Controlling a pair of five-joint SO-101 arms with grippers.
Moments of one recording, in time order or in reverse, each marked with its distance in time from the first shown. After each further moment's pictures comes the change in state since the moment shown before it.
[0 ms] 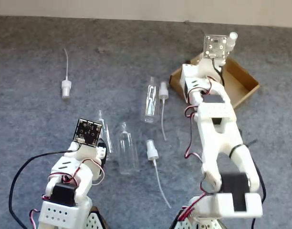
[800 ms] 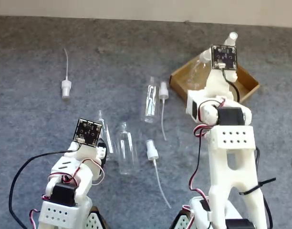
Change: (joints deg) left arm 0.0 0.0 0.0 0.0 0.0; right arm 0.0 -26.0 0.0 48.5 0.4
